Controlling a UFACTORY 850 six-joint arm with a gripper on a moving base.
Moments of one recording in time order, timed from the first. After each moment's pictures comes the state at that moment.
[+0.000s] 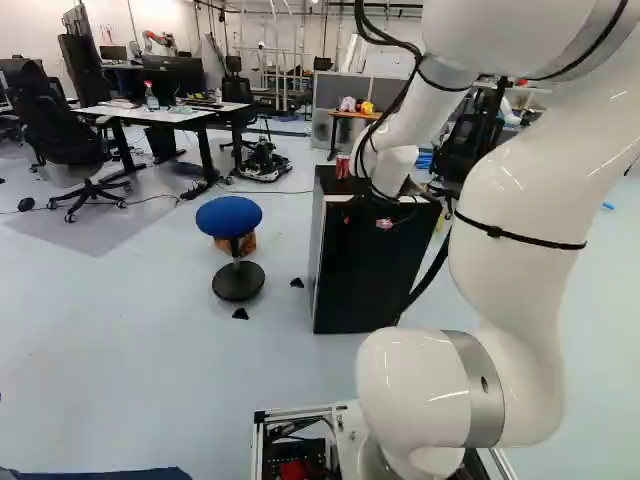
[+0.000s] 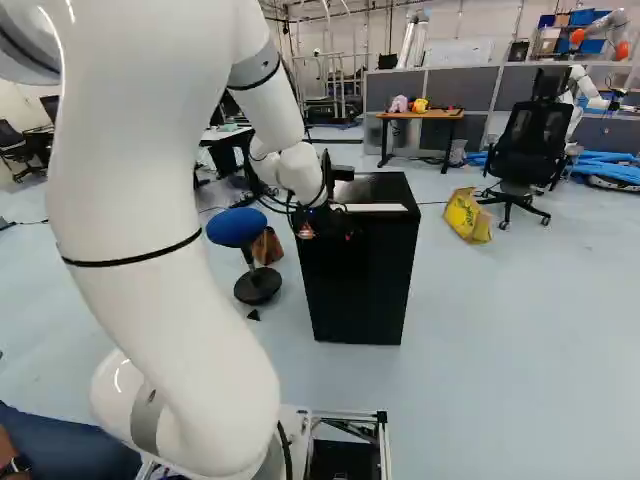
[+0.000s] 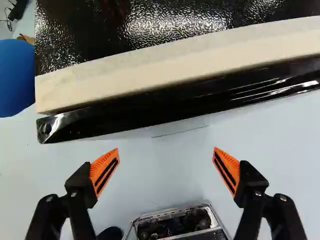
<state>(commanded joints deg) -10.0 -11.2 -45.3 4.4 -6.3 0.0</state>
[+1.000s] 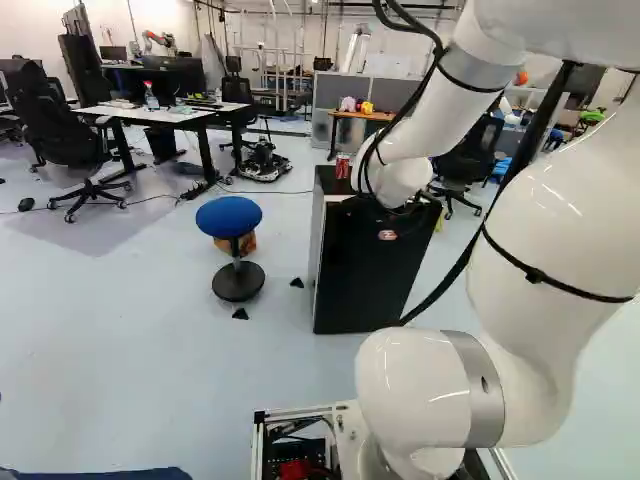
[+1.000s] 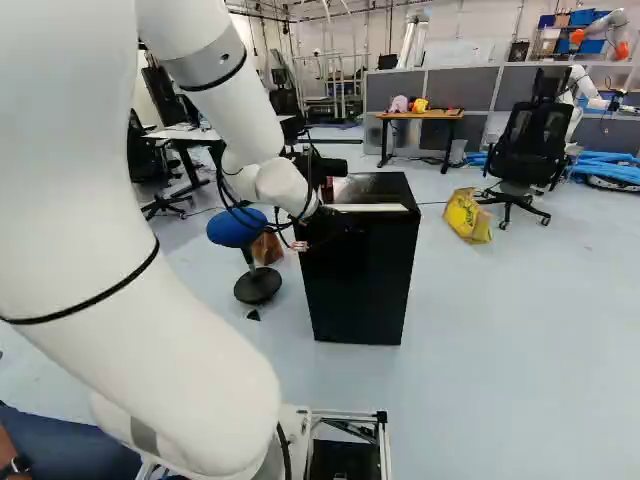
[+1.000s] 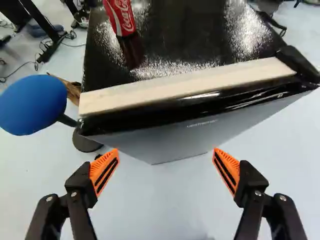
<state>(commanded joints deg) -9.2 0.2 -32.8 4.4 14.4 0.0</state>
